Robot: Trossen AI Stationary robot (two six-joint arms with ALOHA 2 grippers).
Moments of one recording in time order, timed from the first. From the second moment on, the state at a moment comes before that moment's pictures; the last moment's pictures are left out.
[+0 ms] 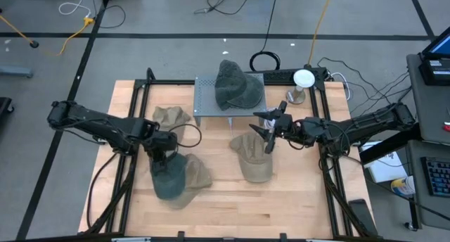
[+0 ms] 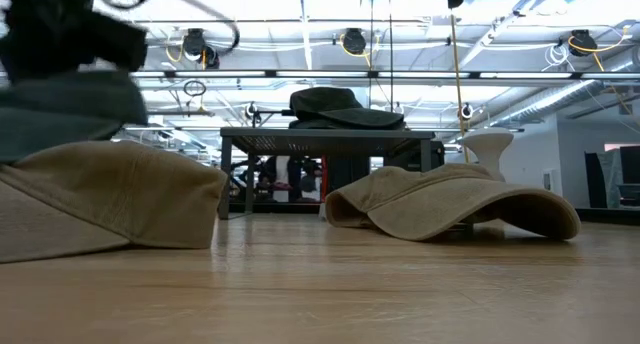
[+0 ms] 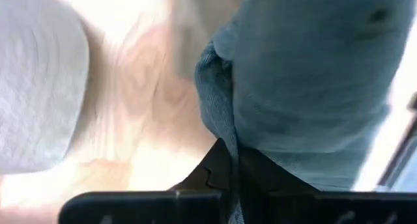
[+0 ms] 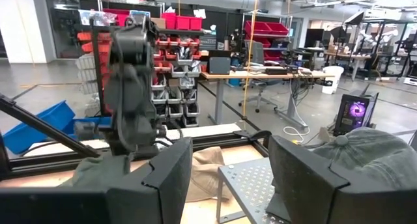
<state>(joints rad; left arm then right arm) -0.15 1.11 0.79 -1.05 0.25 -0.52 0.20 1.08 0.74 0.39 0.53 -0.04</state>
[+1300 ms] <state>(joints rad) 0.04 1.09 1.38 -0.71 0.23 -0.59 0.18 1.12 0.74 0.40 0.39 0.60</state>
